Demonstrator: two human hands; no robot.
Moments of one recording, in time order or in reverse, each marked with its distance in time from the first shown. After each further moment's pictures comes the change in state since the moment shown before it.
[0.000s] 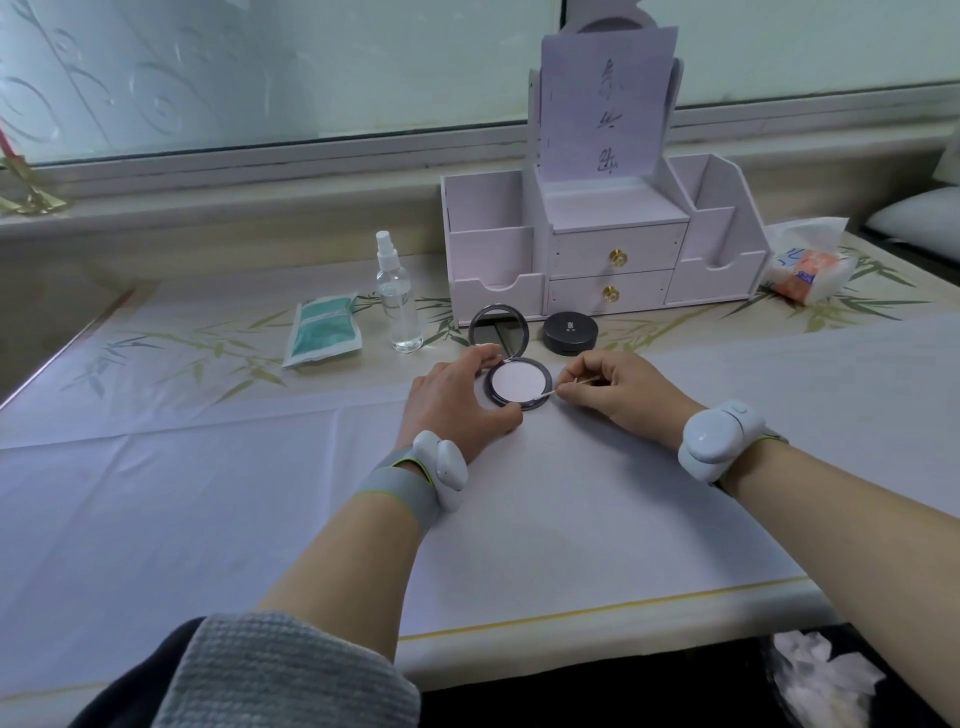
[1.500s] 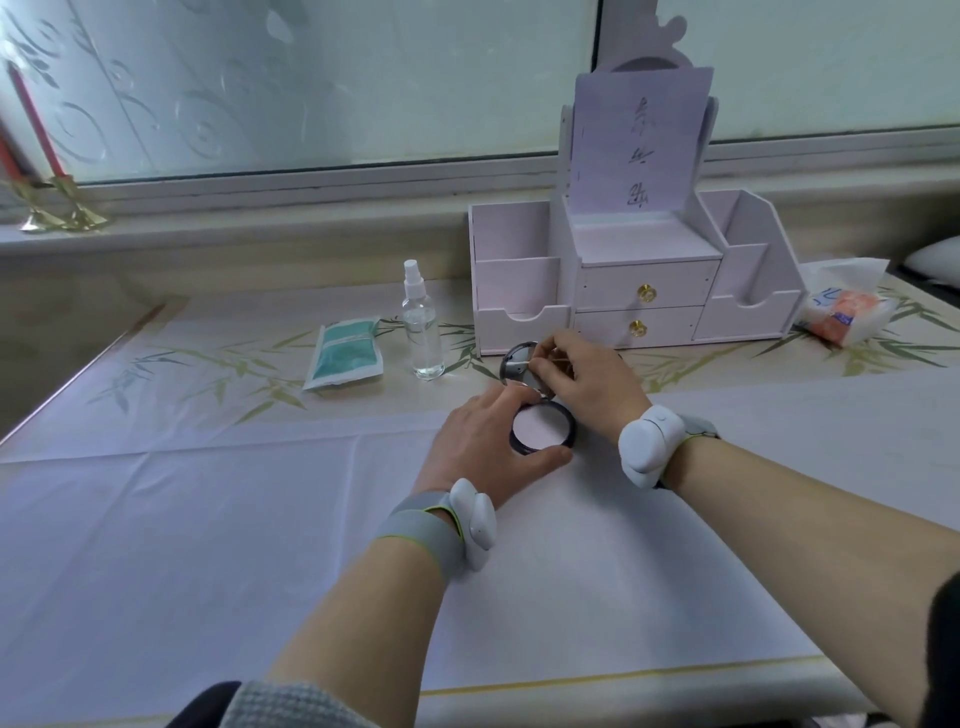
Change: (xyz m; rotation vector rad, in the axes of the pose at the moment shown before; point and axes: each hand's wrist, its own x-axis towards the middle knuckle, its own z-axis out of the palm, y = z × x) left_hand -0.004 0.005 0.003 0.063 -0.022 0.141; right_hand 0.058 -0.032 0.029 -0.309 0.204 -0.204
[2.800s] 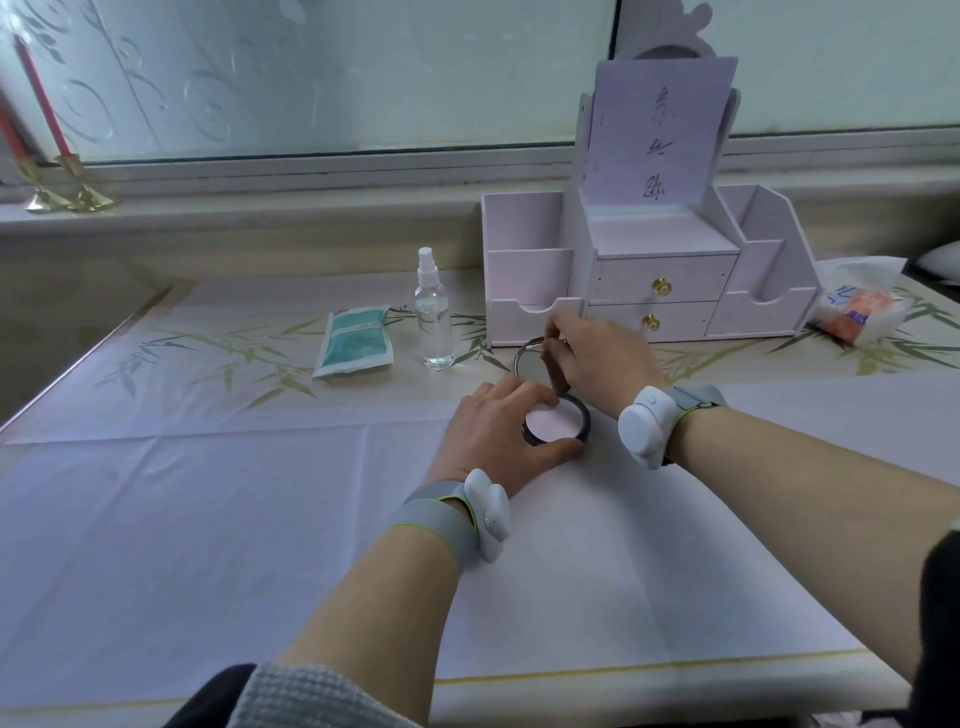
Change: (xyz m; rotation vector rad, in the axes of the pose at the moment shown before) left_hand -0.001 -0.001 0.000 -0.010 0.053 0.030; right_hand 0.012 -0.023 -0.011 -0.460 -0.010 -0.069
